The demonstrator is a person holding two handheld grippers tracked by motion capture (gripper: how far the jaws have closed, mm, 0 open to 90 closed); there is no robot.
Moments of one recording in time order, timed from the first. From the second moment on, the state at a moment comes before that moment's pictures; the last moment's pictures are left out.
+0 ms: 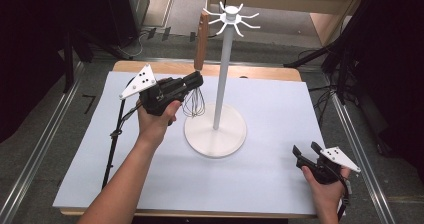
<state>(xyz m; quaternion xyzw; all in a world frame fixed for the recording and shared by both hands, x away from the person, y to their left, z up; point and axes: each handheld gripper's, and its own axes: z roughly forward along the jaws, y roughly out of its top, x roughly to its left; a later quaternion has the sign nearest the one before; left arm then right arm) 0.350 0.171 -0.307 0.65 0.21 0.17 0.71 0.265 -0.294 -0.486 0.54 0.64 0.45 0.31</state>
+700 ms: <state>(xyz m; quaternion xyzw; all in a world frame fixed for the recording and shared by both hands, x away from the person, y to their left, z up) 0.356 0.164 -0.313 0.66 0.20 0.15 0.71 0.266 -0.294 -0.486 0.54 0.64 0.45 0.31</state>
